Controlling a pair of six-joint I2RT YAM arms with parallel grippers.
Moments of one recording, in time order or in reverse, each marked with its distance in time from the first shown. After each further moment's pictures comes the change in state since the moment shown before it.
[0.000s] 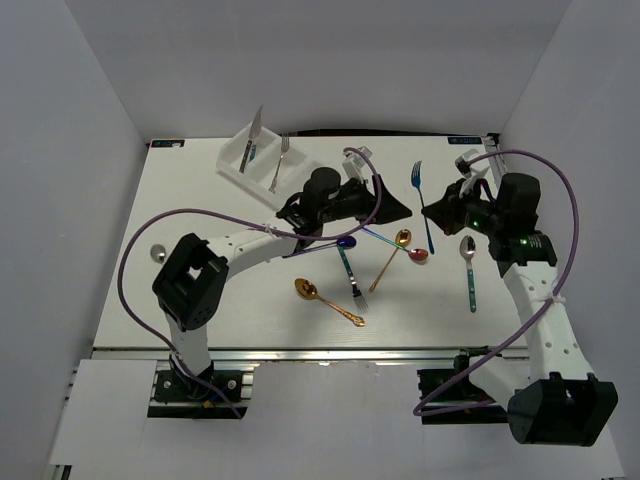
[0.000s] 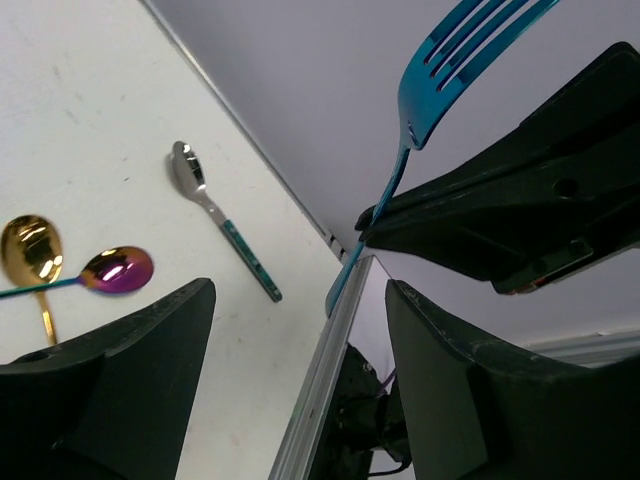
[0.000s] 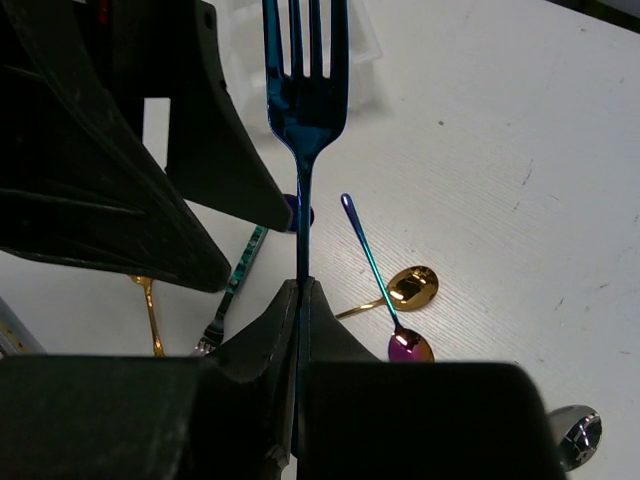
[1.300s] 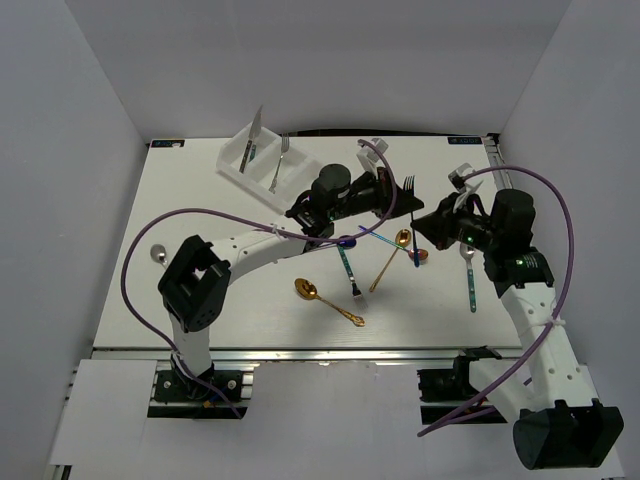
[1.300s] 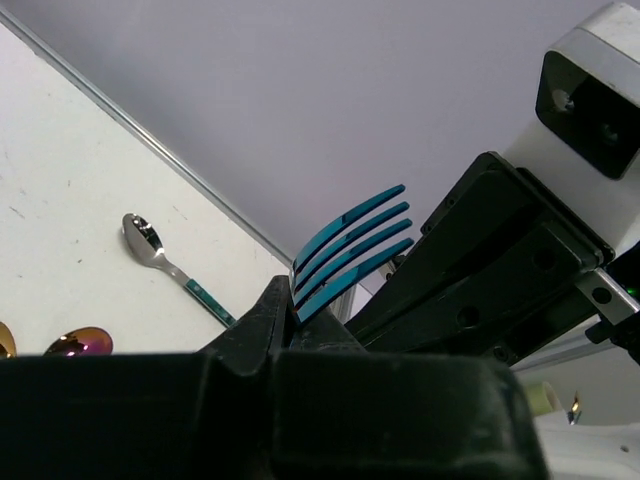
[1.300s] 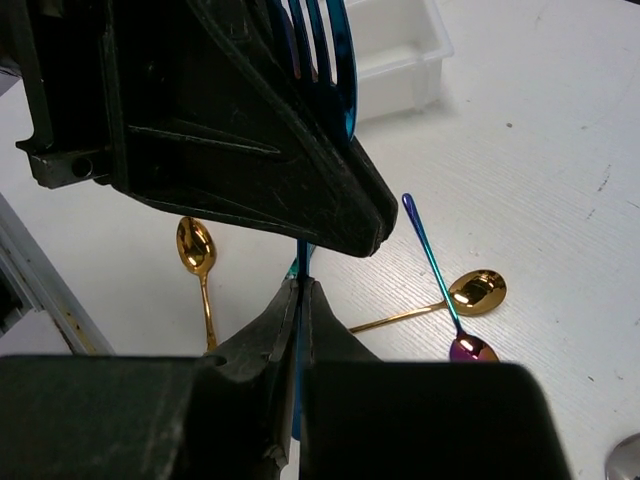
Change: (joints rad) left arm -0.066 0.024 0.107 0.071 -0.029 0.064; right arm 0.076 -0.130 -0.100 0.038 -0.031 0.099
